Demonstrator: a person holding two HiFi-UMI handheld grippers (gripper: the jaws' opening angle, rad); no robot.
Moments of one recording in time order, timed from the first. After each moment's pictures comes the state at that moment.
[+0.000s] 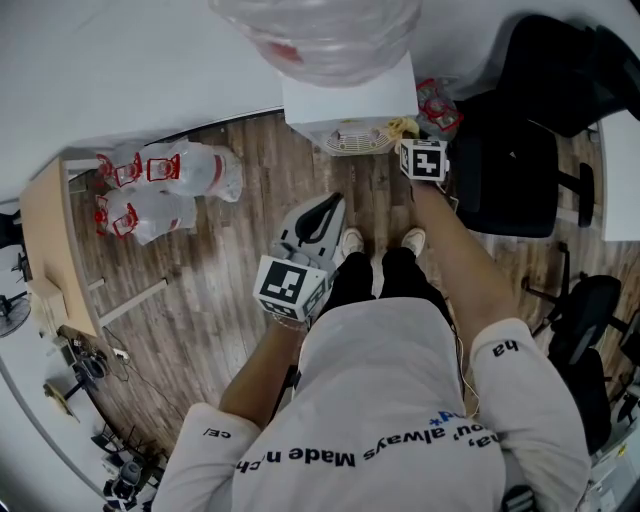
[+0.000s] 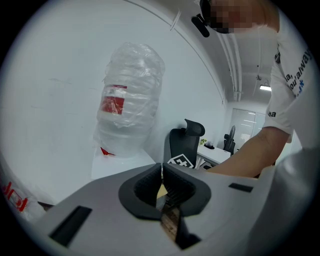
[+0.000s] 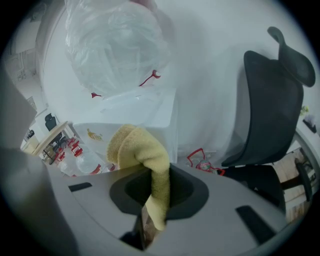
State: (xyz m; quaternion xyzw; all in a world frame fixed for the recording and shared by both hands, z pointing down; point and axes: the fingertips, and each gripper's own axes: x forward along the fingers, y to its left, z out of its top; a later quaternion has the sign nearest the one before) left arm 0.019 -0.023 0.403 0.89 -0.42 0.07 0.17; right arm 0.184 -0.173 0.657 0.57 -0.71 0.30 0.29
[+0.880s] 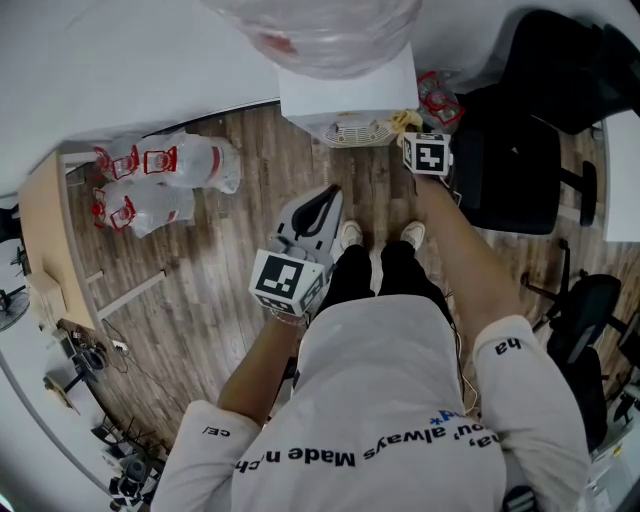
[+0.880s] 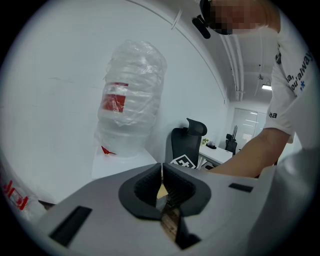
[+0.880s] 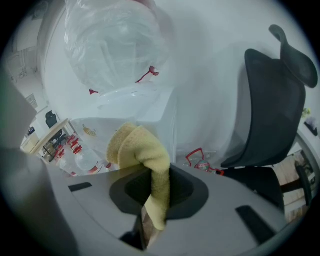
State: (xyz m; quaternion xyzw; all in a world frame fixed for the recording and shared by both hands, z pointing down) left arm 0.018 -0.030 0.408 0.88 -0.43 0.08 0.18; right arm 0.189 -0.177 0.673 0.56 -0.71 0.30 0.30
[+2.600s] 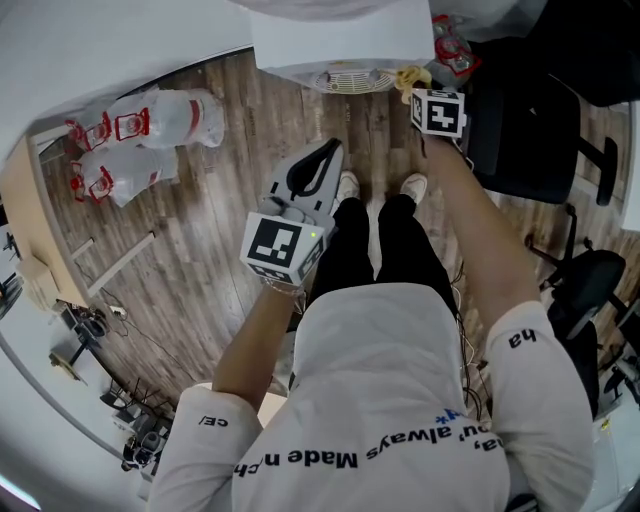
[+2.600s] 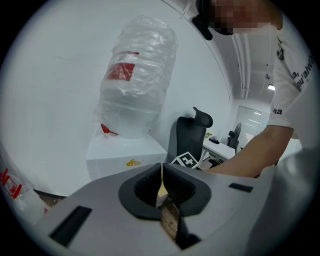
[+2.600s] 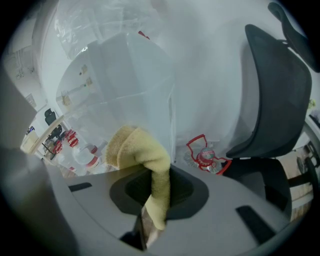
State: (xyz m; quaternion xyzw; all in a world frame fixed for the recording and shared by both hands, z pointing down) left arm 0.027 -0.056 0.482 0.87 -0.43 0.10 0.21; right arm 0.200 -0.176 0.733 0.55 -0.70 0.32 0.32
